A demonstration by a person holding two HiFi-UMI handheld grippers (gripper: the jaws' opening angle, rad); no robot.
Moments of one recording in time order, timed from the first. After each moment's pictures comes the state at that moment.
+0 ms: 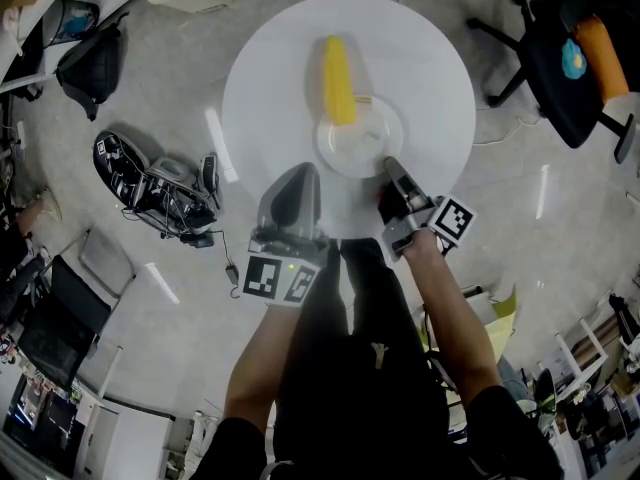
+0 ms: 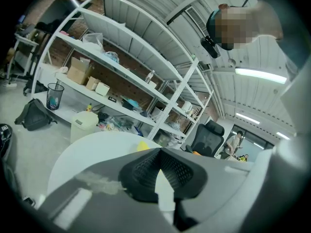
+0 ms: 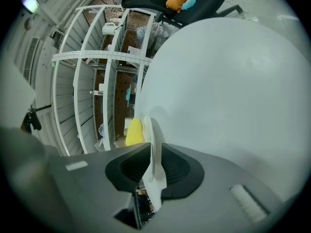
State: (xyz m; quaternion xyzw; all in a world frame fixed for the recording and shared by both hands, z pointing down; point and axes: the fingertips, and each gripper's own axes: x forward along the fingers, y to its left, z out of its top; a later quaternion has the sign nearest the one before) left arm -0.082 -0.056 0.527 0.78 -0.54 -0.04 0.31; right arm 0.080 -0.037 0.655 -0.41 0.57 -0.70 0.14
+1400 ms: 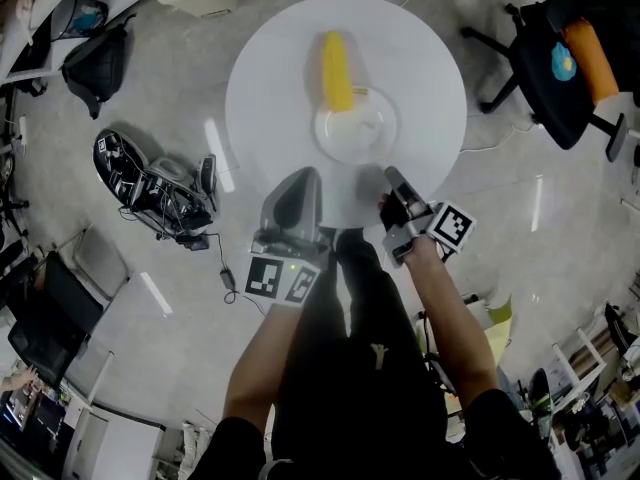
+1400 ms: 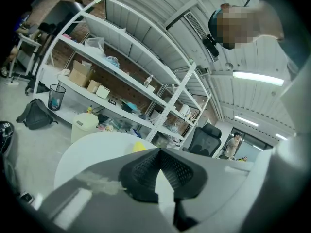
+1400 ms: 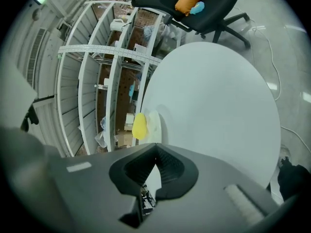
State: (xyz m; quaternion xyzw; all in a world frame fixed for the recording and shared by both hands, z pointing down) left arm -0.073 -0.020 0.509 0.78 -0.55 -0.06 0.30; right arm 0.092 -0.005 0.632 -0.41 0.60 -0.68 0.11
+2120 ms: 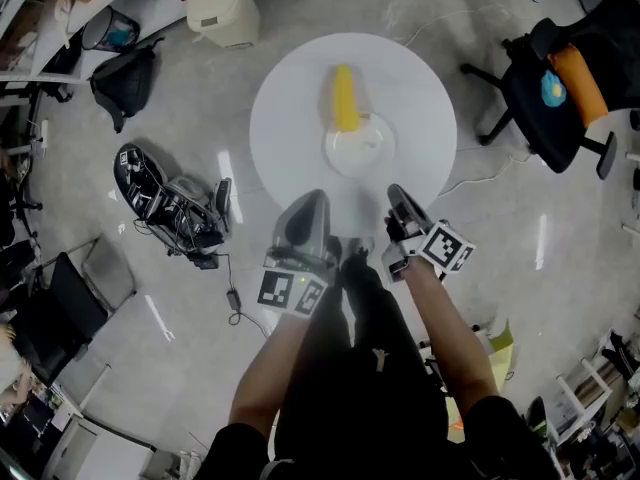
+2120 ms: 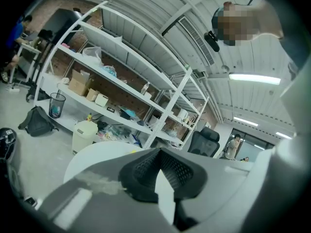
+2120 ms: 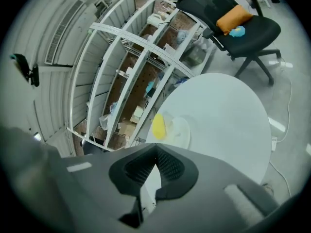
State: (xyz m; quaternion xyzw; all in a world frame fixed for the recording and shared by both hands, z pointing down) left arm -0.072 0.005 0.462 0.78 -0.56 -0.07 0.27; right arm 0.074 -0.010 0.557 -0.41 0.70 -0.58 0.08
